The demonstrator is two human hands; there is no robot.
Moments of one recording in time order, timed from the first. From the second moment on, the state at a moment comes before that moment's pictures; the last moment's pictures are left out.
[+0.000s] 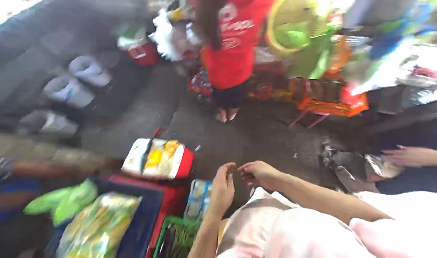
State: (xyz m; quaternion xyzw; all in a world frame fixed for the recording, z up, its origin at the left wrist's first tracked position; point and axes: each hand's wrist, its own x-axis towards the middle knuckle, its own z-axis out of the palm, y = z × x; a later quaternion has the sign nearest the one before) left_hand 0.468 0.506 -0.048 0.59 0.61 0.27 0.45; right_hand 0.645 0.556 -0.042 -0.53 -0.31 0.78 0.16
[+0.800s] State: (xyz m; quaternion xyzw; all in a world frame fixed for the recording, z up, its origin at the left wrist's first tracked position) left_hand 0.895 0.791 0.013 0.91 0.03 0.21 0.34; right_hand 0.996 0.684 0.015 -0.46 0.16 0.43 0.76
